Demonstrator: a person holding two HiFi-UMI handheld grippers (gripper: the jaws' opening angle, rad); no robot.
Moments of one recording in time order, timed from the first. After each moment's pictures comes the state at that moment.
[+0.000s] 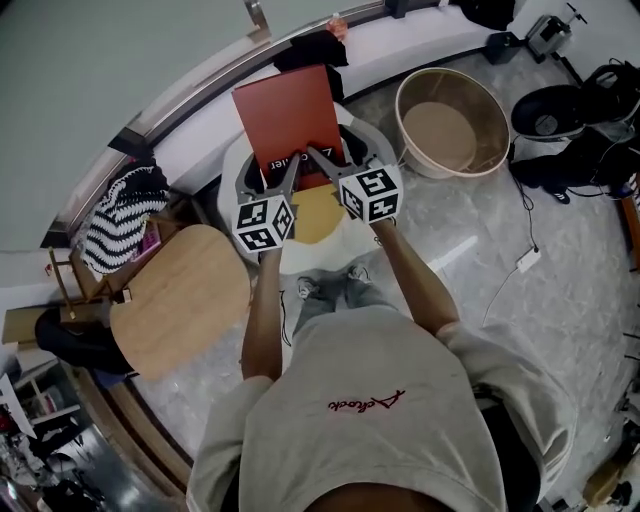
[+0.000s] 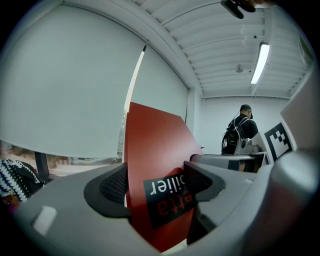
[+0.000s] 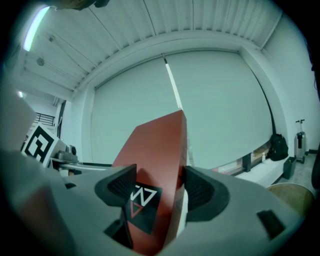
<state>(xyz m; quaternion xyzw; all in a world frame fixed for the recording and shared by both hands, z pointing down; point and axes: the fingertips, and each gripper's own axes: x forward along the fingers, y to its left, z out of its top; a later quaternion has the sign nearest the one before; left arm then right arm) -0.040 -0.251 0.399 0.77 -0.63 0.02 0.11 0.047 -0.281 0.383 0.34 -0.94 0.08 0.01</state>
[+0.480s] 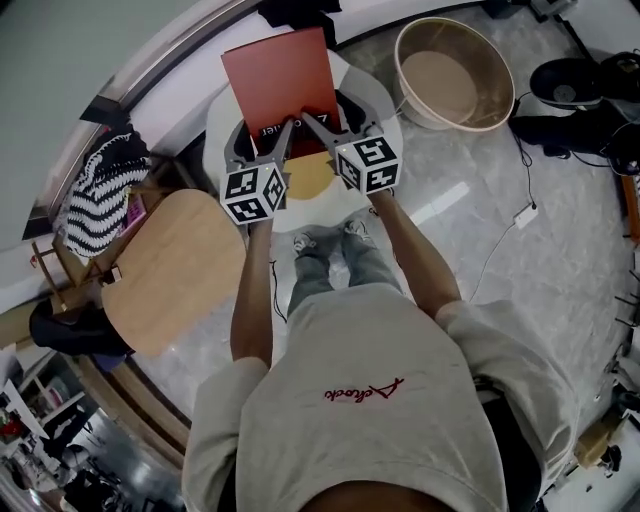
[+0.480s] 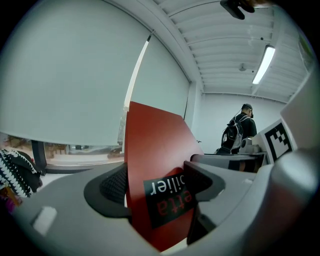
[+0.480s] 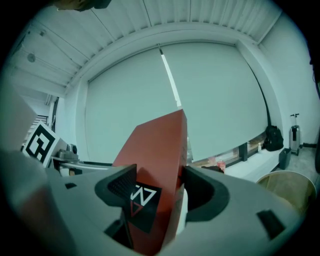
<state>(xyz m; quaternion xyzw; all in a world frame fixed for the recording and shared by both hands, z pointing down) -0.071 -0.252 0.460 0.78 -0.61 0.05 0.16 0.016 -0.280 0.444 0.36 -0.92 0.12 0.05</state>
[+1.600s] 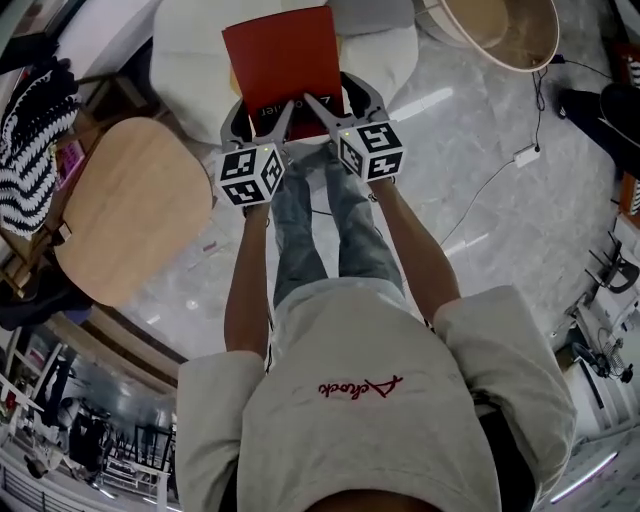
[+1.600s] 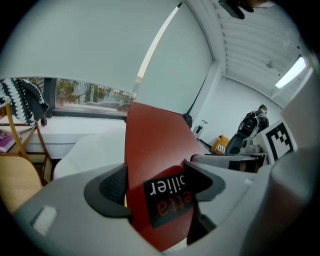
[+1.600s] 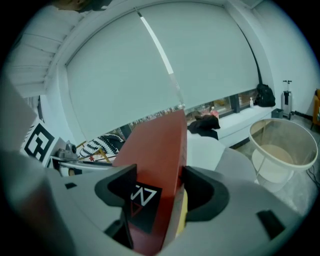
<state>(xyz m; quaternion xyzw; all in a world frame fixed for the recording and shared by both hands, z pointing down) -0.079 -0.189 0.716 0.73 -0.58 0.11 0.34 0.005 -0.223 0.700 0.35 -0.88 0.26 0.18</state>
